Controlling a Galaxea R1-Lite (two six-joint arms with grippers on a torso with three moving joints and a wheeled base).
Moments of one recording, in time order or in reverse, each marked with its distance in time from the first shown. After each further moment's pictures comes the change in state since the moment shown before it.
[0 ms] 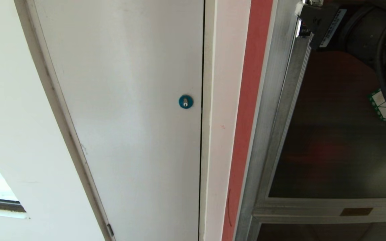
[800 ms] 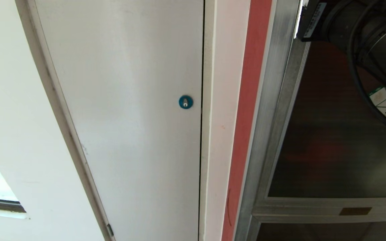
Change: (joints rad) left arm 0.000 0.000 0.000 0.000 0.000 0.000; right arm -0.052 0.093 -0.089 -0.021 -0.032 -0.017
